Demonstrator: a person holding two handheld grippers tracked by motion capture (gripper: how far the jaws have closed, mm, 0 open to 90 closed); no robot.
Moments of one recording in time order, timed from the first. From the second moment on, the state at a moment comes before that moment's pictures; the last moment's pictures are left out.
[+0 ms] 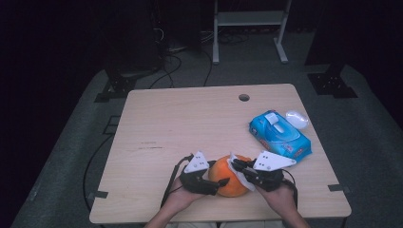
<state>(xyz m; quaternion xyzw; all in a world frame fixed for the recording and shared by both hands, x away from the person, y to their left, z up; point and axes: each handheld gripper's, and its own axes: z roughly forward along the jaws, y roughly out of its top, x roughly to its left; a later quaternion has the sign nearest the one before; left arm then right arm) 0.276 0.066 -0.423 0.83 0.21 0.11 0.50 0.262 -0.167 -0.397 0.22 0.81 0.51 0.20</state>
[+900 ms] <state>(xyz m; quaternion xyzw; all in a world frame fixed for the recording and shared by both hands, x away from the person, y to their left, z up) 0.291 0.077 -0.433 0.82 0.24 0.02 0.52 0.268 -0.184 -0.409 0.21 0.82 0.51 0.15</state>
